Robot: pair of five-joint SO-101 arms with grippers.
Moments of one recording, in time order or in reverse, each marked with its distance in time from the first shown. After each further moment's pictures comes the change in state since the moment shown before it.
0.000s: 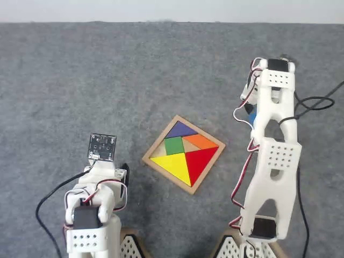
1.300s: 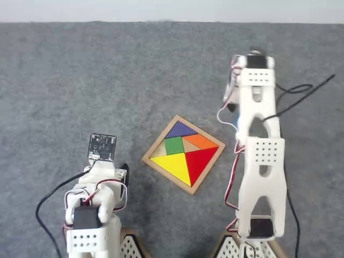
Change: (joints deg) left arm 0.1 0.0 0.0 0.0 0.0; right arm -7.5 6.5 -13.7 8.0 14.2
